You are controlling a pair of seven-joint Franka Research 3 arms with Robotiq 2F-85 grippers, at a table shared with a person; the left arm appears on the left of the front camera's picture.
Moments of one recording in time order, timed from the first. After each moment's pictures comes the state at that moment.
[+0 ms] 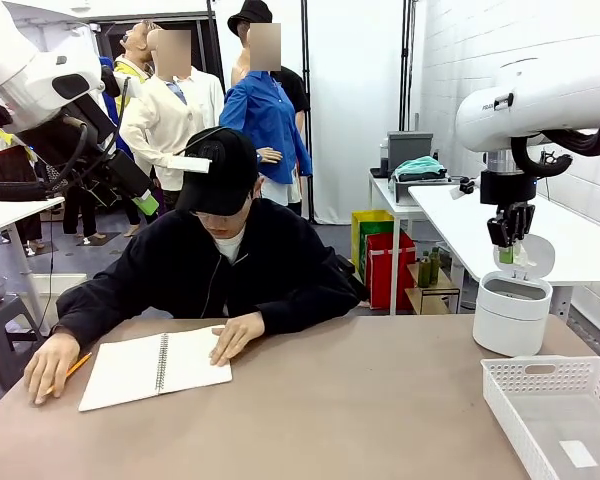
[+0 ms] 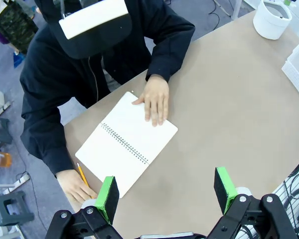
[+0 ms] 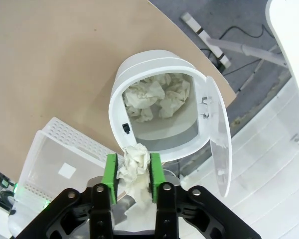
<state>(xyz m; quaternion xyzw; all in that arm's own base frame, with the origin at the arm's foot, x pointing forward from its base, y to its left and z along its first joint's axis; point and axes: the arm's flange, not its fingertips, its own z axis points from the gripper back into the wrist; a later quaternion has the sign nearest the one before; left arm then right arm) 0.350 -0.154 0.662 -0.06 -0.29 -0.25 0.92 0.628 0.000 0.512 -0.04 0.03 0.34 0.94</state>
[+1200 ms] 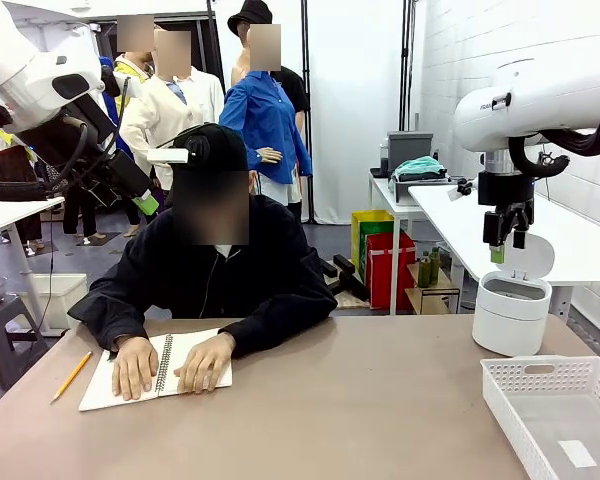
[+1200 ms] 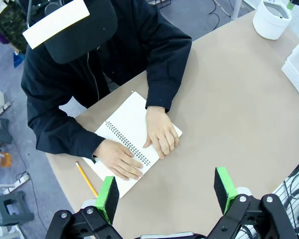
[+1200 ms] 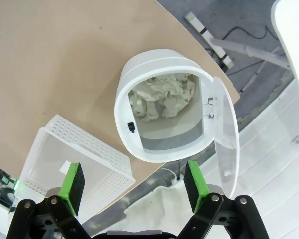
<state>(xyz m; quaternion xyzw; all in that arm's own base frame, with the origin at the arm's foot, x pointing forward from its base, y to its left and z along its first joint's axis) 0.350 -0.154 0.662 -0.06 -0.29 -0.25 0.92 0.626 0.004 0.512 -0.03 0.04 0.35 0.94</state>
